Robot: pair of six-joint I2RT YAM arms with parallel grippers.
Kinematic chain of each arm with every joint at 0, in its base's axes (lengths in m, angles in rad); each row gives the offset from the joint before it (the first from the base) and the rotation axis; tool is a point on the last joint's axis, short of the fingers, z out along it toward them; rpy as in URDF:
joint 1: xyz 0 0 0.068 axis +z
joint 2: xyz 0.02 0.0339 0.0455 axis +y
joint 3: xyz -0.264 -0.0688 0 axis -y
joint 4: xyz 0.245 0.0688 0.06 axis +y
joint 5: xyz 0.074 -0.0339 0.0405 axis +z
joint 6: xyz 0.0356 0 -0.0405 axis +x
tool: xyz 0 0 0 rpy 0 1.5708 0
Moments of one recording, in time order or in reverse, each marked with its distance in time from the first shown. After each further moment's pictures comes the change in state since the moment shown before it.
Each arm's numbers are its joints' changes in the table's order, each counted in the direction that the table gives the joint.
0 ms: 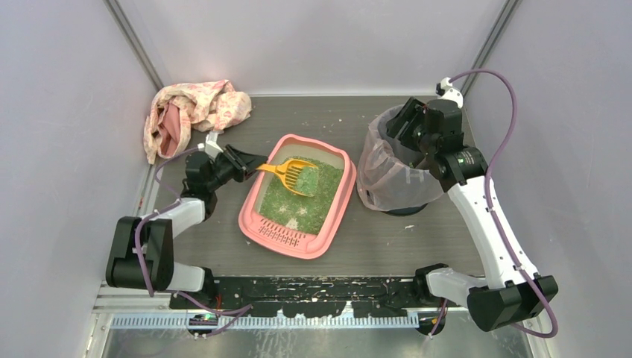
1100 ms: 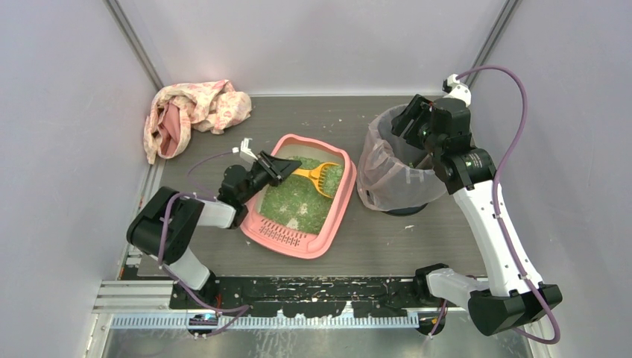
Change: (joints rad) left arm -0.341 0.235 -0.040 -0.465 0.311 -0.056; right arm 0.000 -0.027 0.044 0.040 -0.036 -0.035
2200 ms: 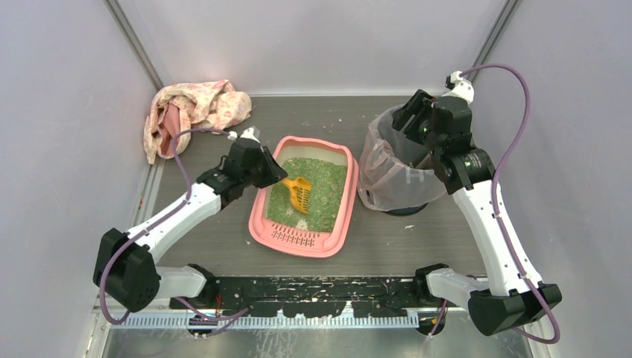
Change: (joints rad) left arm -0.081 -0.345 0.450 1.452 0.284 0.441; right arm 0.000 0.000 -0.010 -0.083 -0.019 0.002
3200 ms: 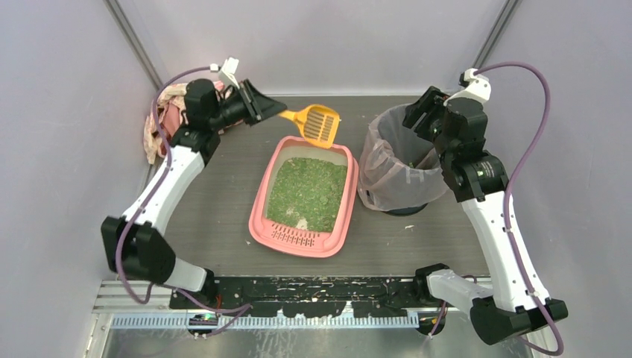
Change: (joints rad) left arm 0.293 0.232 0.448 -0.382 -0.653 -0.058; right arm 0.000 -0.069 0.057 0.024 -0.092 -0.085
